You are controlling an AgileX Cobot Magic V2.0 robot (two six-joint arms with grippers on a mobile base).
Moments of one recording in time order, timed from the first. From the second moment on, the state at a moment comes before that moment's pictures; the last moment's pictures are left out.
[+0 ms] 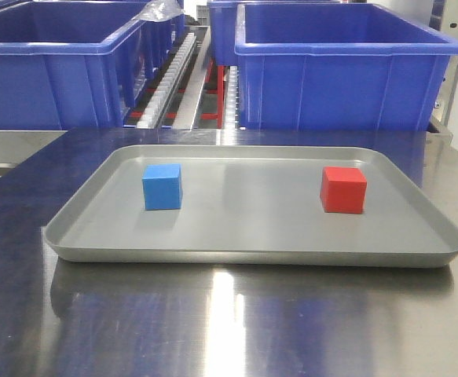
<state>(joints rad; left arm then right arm) -0.16 -0.01 0.01 0.21 0.18 -0.14 0.04 0.78 -0.24 -0.03 0.02 0.13</state>
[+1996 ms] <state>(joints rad) -0.16 -0.01 0.01 0.21 0.18 -0.14 0.33 1.38 -1.03 0.14 0.62 0.13</state>
